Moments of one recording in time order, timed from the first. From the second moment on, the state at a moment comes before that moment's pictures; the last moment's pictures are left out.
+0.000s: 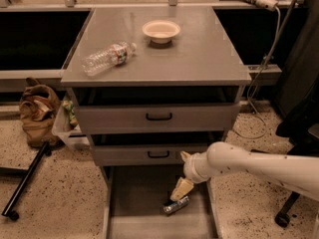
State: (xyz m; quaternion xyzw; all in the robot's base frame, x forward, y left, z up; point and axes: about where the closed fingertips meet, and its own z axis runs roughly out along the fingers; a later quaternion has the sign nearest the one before) arm 0.543 -0.082 0.473 -0.59 0.75 0.13 0.27
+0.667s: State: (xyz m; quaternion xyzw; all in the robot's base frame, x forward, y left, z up) arm 0.532 -0.081 0.431 -0.60 0.74 0.15 0.27
